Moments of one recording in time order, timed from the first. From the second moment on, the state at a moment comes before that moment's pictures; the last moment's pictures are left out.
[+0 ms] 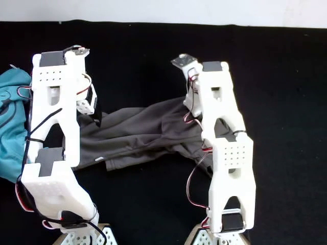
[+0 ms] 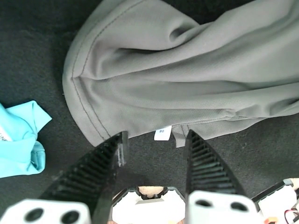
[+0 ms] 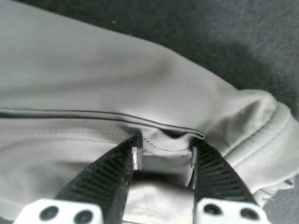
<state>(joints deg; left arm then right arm) -13.3 16.9 -16.2 96.4 -12.6 -10.8 49.1 -40.1 86.4 30.3</state>
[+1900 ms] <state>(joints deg) -8.6 6.1 18.9 84.1 -35.2 5.5 49.6 -67.0 100.3 41.1</state>
